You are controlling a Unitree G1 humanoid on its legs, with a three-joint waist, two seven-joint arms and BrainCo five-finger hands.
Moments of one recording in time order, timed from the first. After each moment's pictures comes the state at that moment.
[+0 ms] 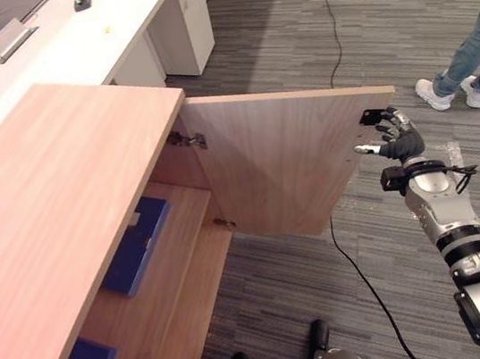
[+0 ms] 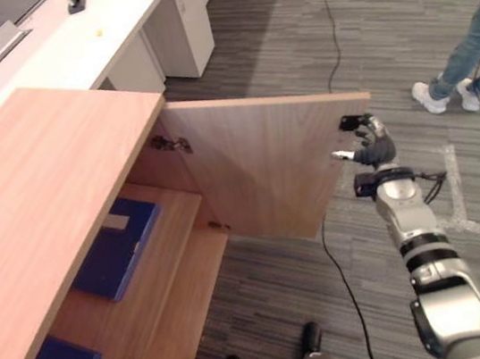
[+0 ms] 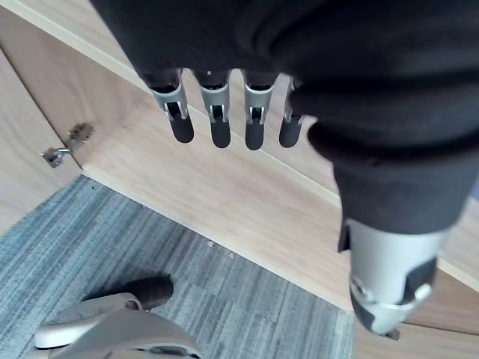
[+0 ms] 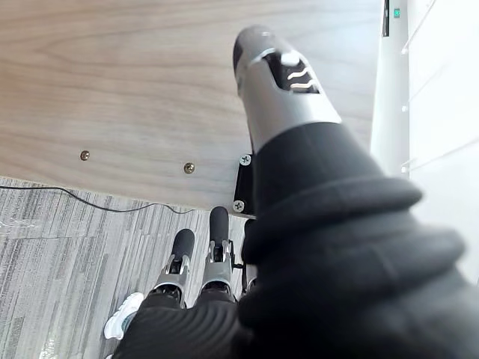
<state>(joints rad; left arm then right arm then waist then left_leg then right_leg) 0.26 0.12 0.17 0.83 -0.03 -0.11 0.13 -0.54 -0.58 0.12 0.59 0.37 -0.05 -0.11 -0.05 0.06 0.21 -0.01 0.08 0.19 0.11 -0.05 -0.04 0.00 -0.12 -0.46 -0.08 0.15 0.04</state>
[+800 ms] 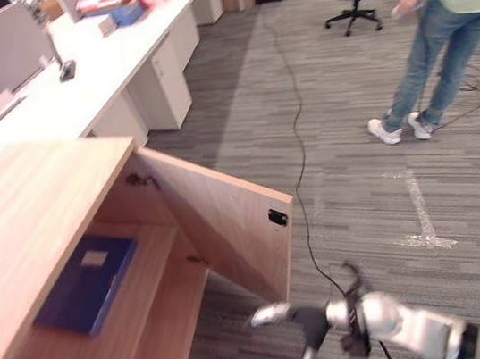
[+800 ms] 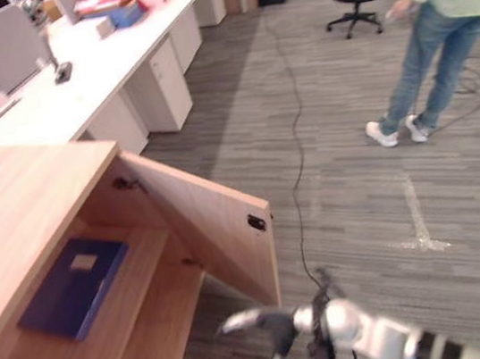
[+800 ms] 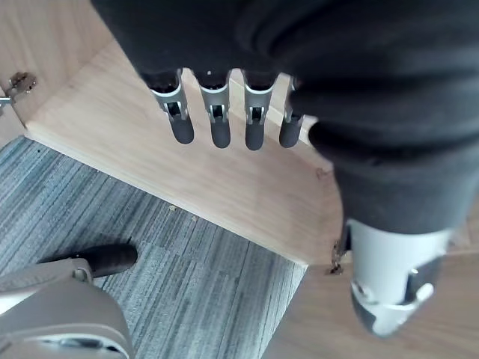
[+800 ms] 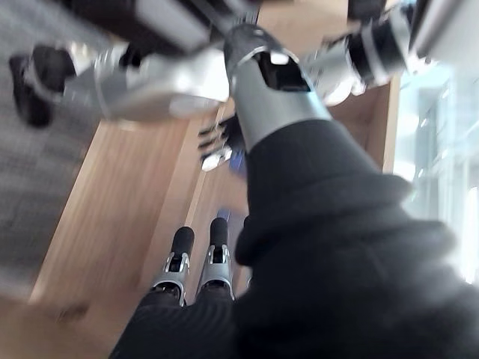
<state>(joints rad) 0.24 0.09 0.28 0.91 0.08 -0.10 0.12 -0.08 -0.74 0.97 -0.12 0.01 -0.17 0.48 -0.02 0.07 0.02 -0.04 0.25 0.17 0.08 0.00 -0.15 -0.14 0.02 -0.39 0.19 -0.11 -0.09</state>
